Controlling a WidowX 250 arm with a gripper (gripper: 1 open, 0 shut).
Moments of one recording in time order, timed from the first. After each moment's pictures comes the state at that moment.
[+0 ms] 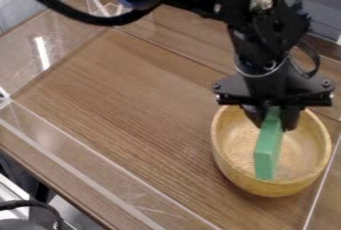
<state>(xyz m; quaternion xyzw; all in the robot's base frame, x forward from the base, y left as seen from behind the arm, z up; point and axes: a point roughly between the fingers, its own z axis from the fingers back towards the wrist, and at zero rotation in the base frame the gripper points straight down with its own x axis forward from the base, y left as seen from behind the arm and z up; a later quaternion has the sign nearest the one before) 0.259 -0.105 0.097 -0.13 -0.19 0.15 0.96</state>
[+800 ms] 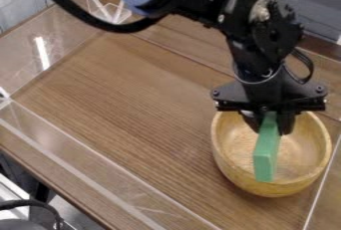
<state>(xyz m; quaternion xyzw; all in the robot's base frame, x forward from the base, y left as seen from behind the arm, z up) 0.266 -0.102 0.084 -0.13 -0.18 0.17 0.96</state>
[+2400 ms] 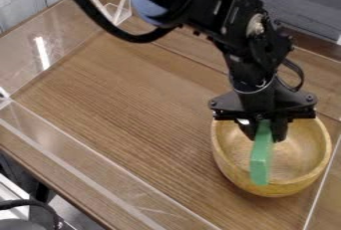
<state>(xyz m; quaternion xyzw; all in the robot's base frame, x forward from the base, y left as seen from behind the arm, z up) 0.272 -0.096 0.061 -0.13 -0.16 0.18 0.96</state>
